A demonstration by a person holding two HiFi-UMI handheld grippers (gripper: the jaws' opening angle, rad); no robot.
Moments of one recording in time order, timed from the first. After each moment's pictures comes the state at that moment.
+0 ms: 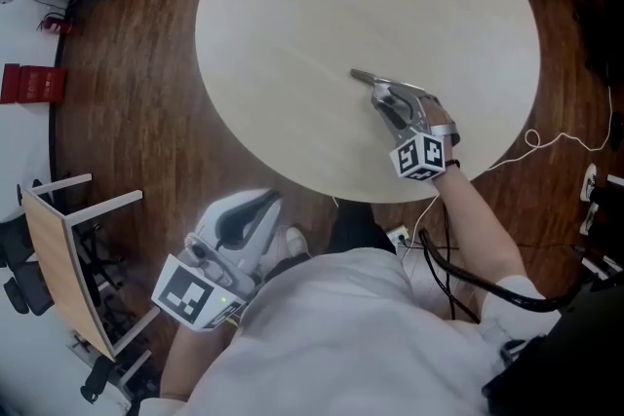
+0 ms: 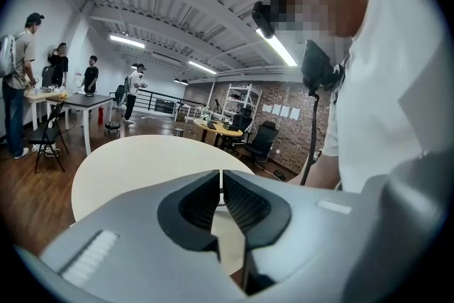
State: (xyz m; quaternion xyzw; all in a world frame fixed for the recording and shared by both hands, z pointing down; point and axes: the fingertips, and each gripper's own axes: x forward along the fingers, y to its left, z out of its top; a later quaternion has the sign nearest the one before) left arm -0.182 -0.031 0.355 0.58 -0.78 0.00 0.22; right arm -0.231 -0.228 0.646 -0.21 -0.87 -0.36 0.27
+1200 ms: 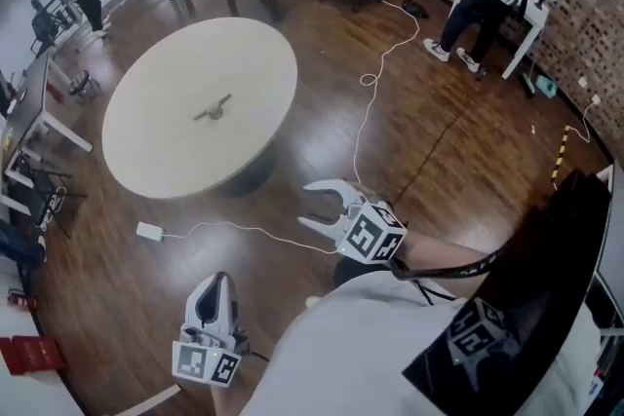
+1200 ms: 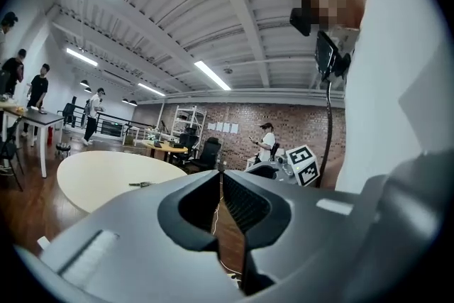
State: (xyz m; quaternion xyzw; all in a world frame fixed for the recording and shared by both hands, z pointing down) left arm -0.025 0.167 0.368 0.73 -0.67 -0.03 0.10; right arm 0.060 0.013 0.440 0.01 -0.96 -0.16 0.22
